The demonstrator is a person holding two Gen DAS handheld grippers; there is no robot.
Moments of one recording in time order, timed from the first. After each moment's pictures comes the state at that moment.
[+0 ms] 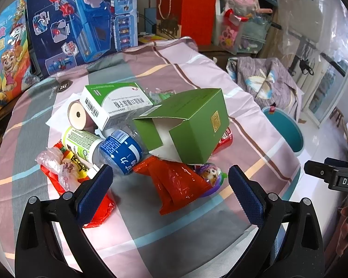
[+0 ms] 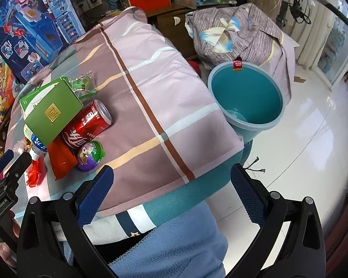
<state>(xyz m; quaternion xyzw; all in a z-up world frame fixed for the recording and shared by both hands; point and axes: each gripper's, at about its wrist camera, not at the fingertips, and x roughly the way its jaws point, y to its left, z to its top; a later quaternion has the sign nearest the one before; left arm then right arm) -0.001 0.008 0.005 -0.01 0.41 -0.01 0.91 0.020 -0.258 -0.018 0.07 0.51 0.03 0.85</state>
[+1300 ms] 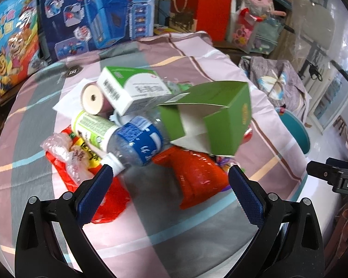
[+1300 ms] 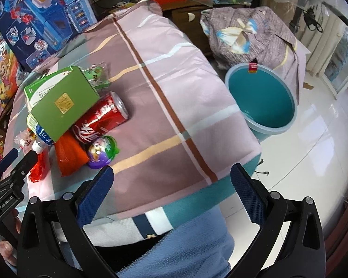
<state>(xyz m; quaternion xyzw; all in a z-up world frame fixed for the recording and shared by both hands) -0.002 0.044 -0.012 -0.04 0.43 0.01 0.90 0.032 -0.216 -0.018 0.04 0.52 0.05 0.85</state>
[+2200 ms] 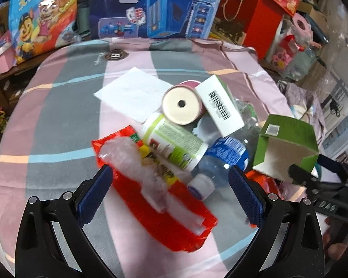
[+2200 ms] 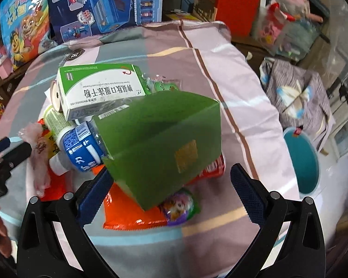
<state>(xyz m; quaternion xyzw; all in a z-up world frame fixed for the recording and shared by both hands) 0.021 0.171 -0.013 -0.12 0.44 0.05 0.89 0.075 -0.057 -0.023 -0.09 0.45 0.11 0.88</state>
